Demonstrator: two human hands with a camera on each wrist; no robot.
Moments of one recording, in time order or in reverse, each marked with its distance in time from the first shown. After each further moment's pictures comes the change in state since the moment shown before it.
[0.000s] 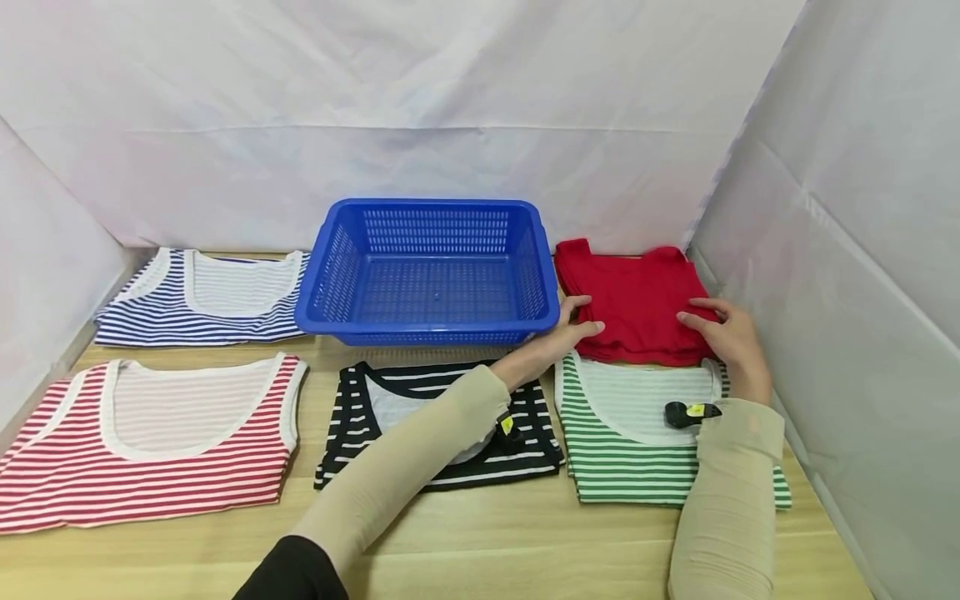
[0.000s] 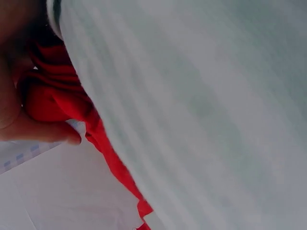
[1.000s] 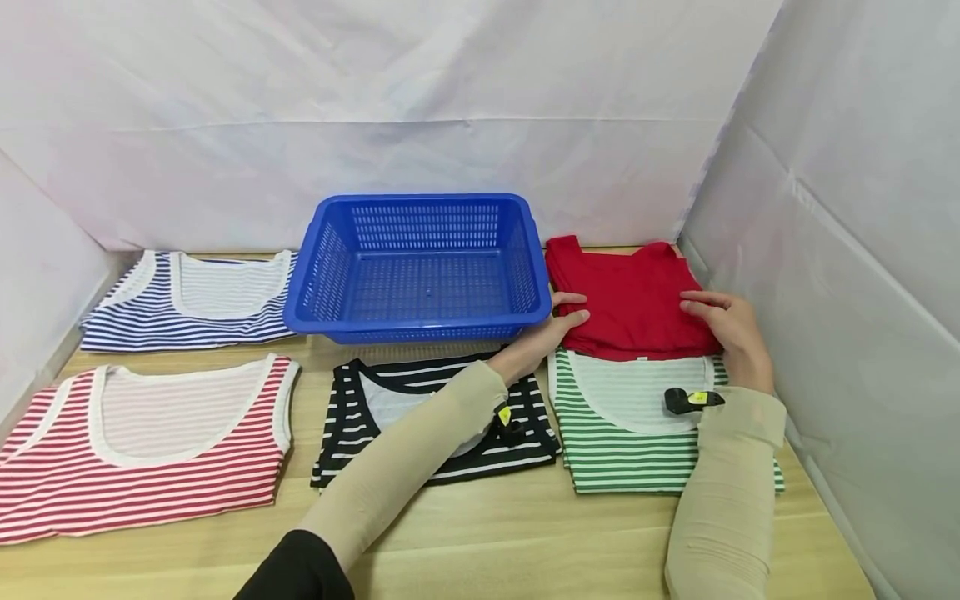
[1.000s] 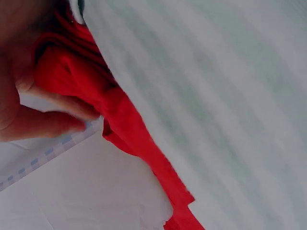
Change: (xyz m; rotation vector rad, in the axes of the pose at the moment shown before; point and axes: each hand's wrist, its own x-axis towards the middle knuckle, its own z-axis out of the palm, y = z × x) left_hand 0.007 -0.015 0.002 -0.031 0.161 0.032; right_hand -0.011 -0.011 -0.012 0.126 -0.071 0.132
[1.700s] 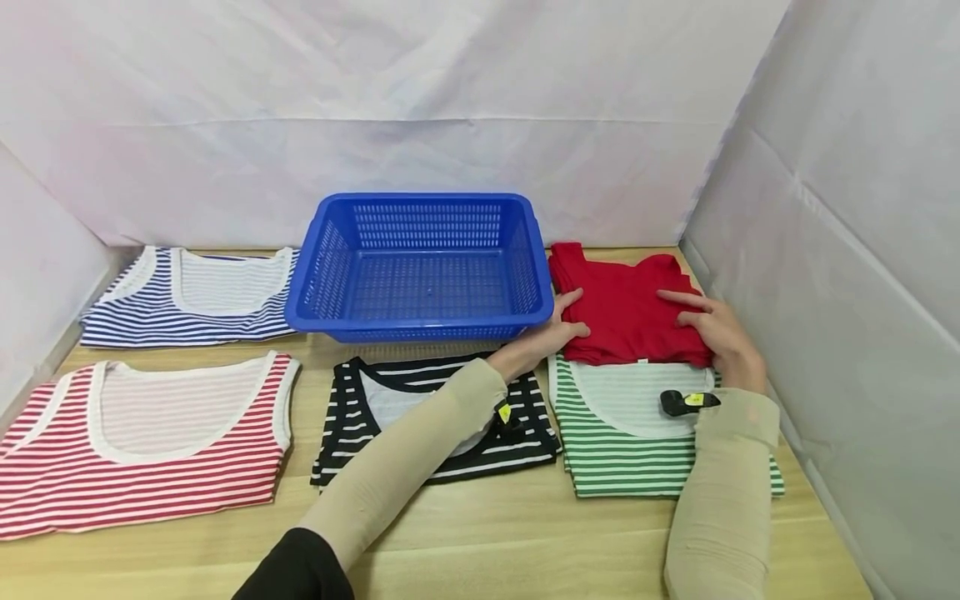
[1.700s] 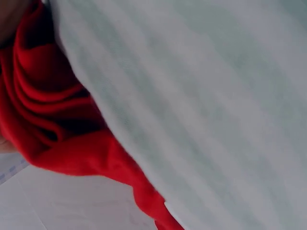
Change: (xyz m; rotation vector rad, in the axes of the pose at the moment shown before) left_hand 0.005 0.004 -0.001 0.078 -0.183 -0.037; right_hand 0.007 0.003 0.008 -0.004 -0.188 -0.081
